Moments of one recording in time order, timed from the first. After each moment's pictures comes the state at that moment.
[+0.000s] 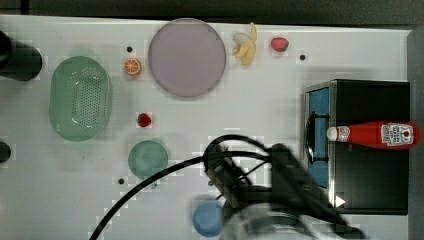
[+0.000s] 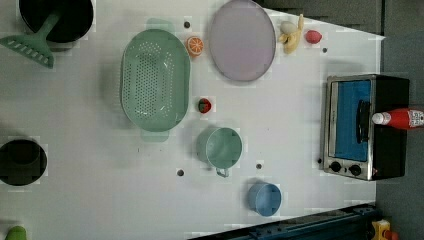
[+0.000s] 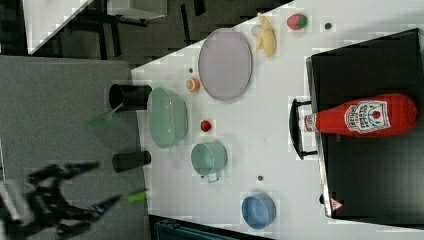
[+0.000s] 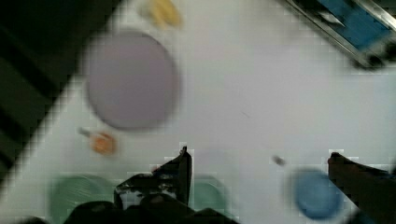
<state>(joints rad) -0.01 -0.51 -0.06 -1.96 0.01 0.11 0.06</state>
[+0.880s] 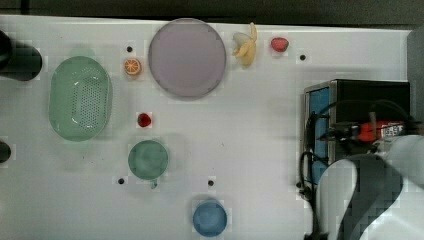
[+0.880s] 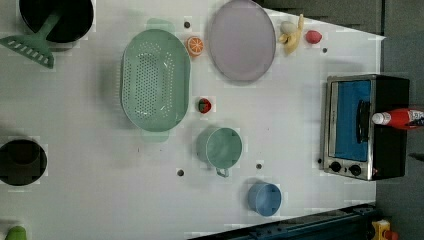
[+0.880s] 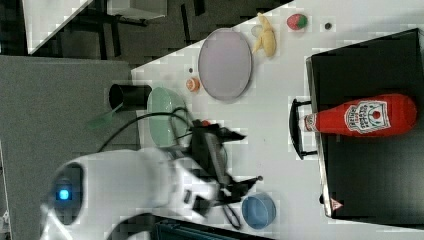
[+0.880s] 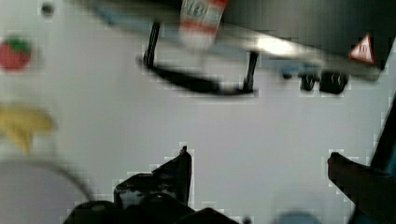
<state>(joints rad) -0.07 -0.09 -0.46 -2.03 0.02 0.31 0.04</state>
